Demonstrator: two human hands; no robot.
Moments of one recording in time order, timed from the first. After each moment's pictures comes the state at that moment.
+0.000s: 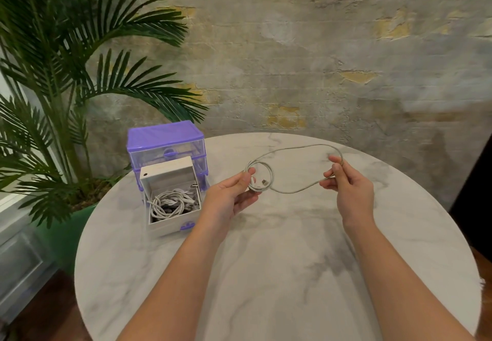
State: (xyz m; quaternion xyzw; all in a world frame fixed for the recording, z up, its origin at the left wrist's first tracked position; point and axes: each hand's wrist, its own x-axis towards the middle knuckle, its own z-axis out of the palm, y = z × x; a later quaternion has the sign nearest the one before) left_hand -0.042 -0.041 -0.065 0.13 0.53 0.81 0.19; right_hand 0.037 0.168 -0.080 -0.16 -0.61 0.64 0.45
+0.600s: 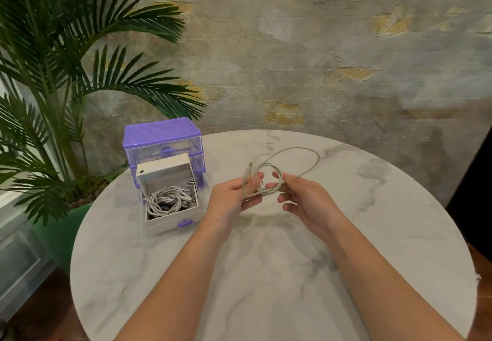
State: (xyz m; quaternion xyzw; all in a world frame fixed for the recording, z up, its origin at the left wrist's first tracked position) left_hand -0.033 -0.031 -0.070 0.17 0.58 0.77 0.18; right_hand 0.033 0.118 -0.073 -0.09 -0.62 0.77 0.12
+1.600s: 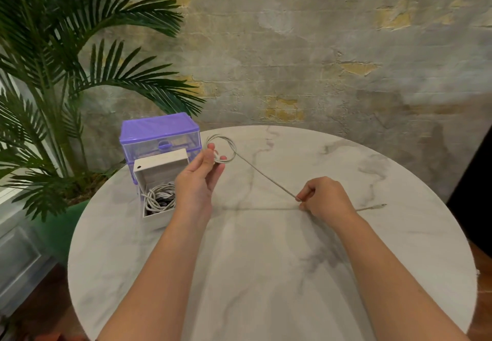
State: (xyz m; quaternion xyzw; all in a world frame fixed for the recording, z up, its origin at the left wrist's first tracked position) left_hand -0.062 -0.053 -0.056 0.07 0.41 0.91 0.06; right_hand 0.033 0.153 -0.085 -0.27 -0.90 0.31 0.14
